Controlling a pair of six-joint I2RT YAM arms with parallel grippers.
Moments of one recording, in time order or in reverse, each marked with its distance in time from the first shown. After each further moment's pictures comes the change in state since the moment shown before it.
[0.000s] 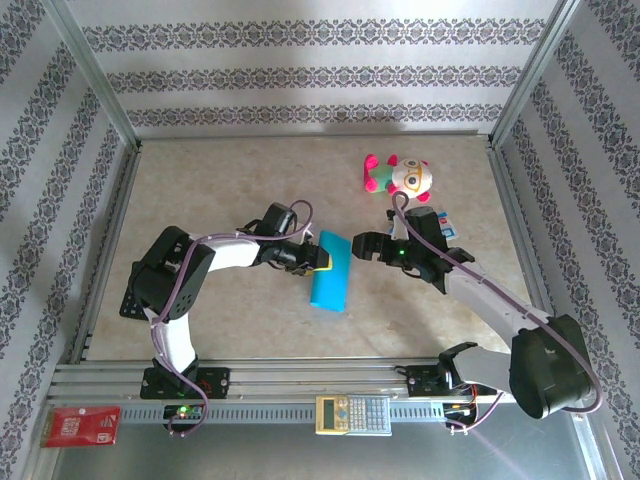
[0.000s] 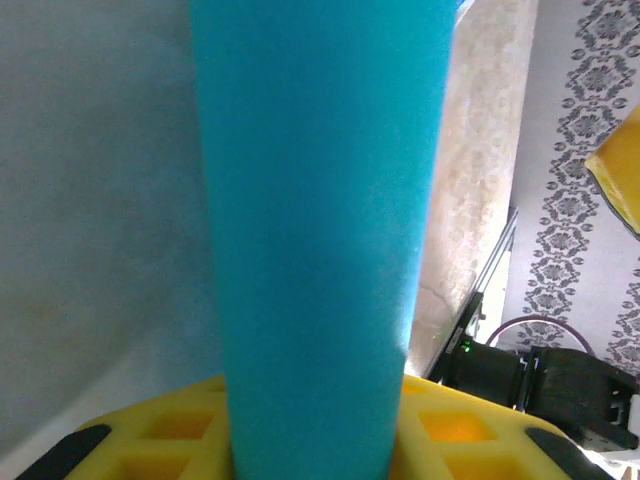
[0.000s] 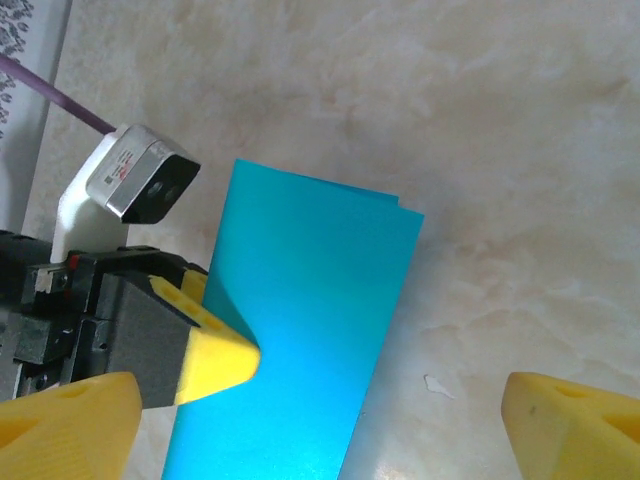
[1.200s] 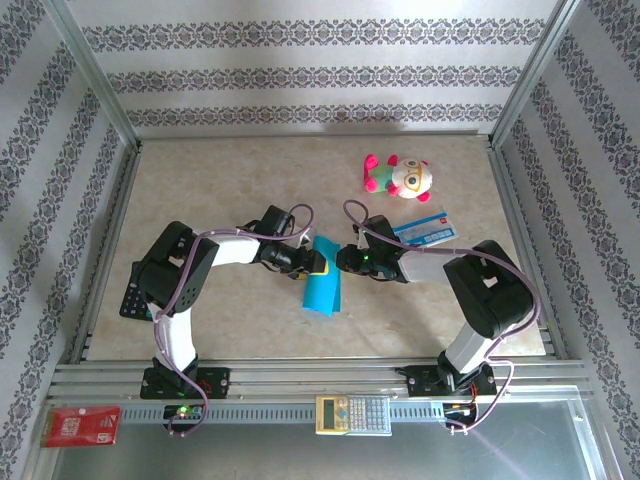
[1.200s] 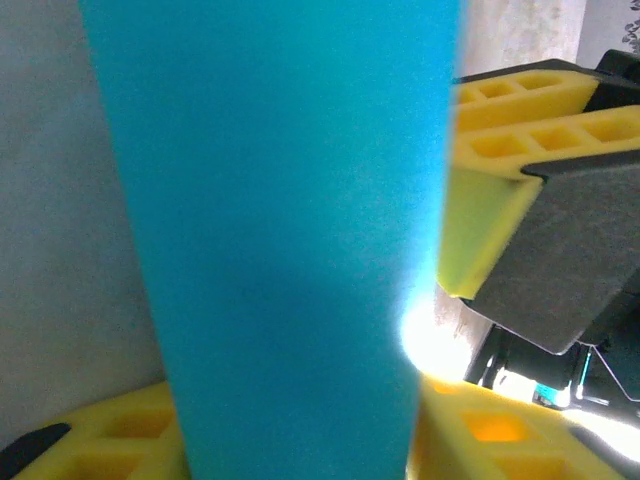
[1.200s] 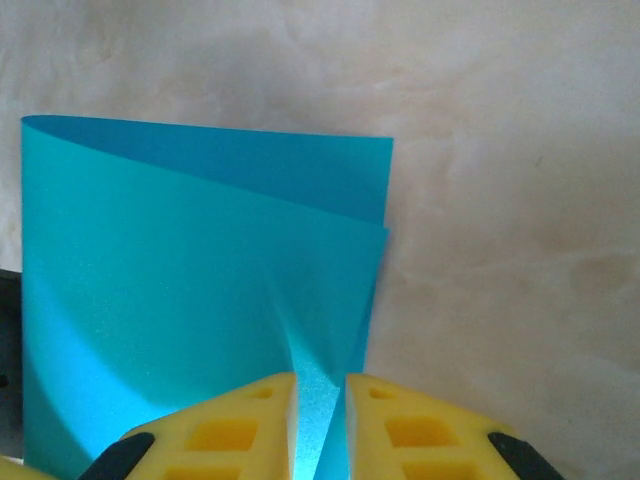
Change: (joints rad) left arm 0.029 0.039 0.019 -0.109 -0.005 0.164; right arm 0.145 0.480 0.051 0.291 0.057 0.127
